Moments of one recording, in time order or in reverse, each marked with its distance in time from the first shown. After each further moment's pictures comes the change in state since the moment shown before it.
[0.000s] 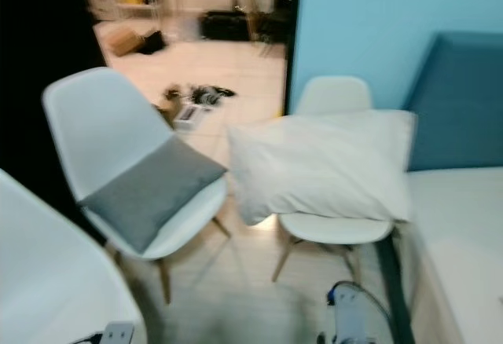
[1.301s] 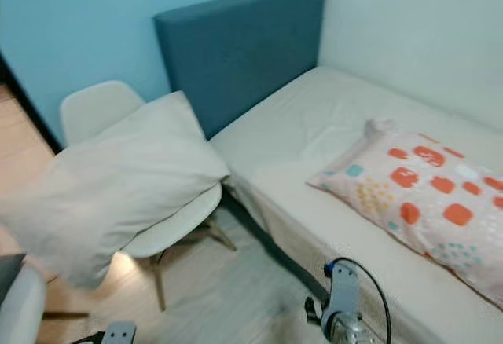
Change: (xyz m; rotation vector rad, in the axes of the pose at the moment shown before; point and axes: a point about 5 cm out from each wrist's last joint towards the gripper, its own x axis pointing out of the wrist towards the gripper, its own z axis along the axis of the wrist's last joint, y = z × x) left arm -0.001 -0.002 -0.002 0.007 -0.023 -0.051; right arm -0.001 0.009 0.053 0.188 -0.196 0.081
